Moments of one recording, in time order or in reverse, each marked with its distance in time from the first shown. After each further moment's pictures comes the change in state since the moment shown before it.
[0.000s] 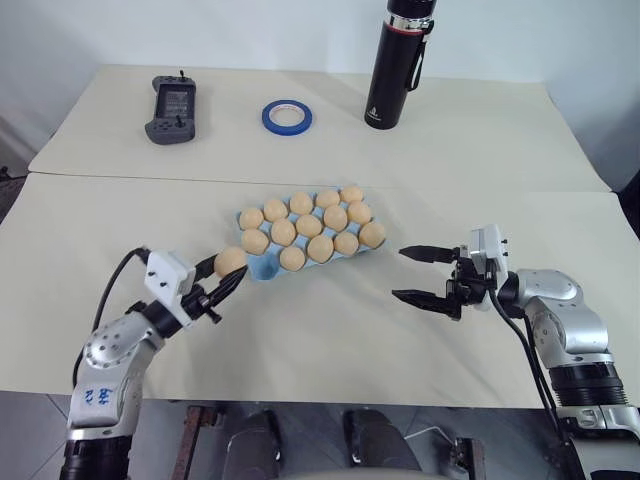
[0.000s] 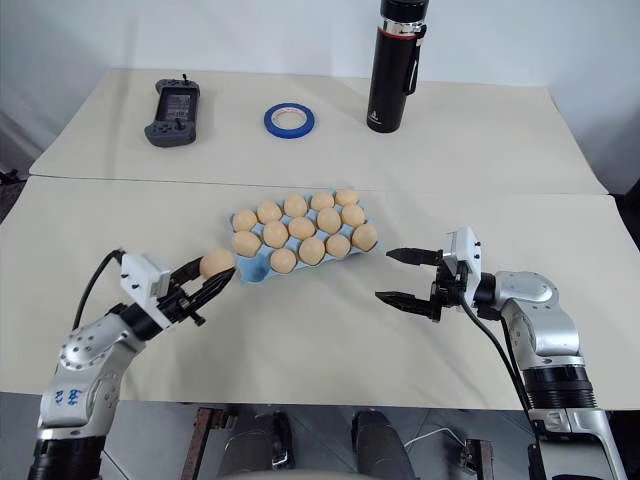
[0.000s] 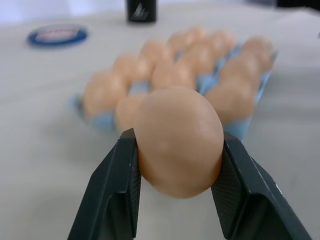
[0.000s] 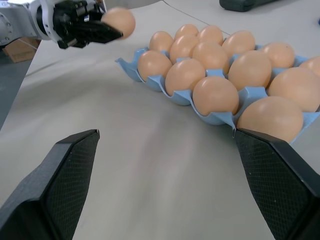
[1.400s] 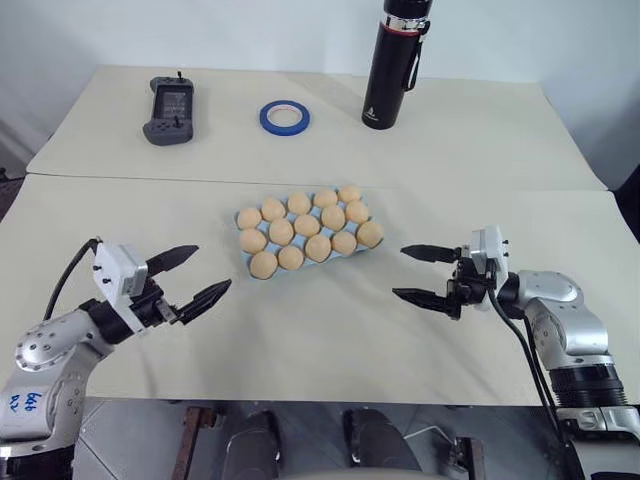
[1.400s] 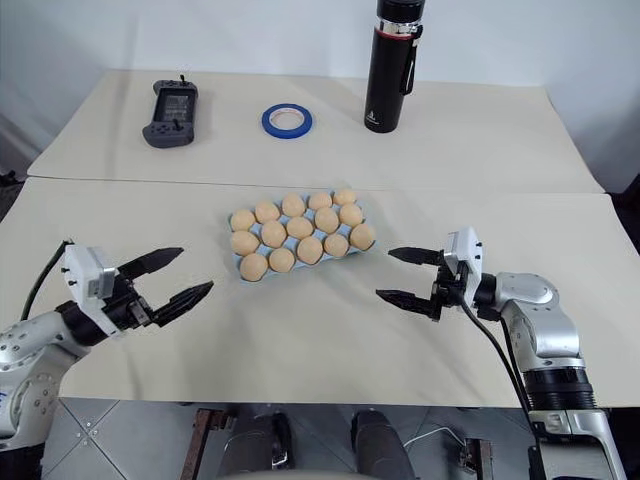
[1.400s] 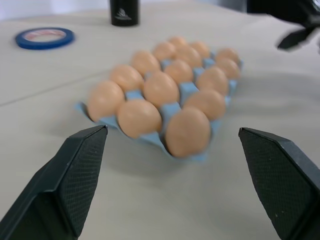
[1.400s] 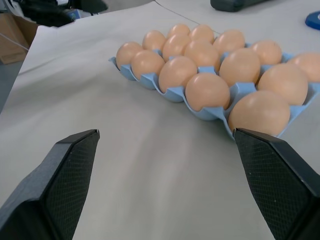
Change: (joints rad) left arm 0.162 0.218 0.202 -0.069 -0.188 0.123 -0.225; right arm -0.014 0.001 -0.002 0.026 -0.003 -0.025 0.002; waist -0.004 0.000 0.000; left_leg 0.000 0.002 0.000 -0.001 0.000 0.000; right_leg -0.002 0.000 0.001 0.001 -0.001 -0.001
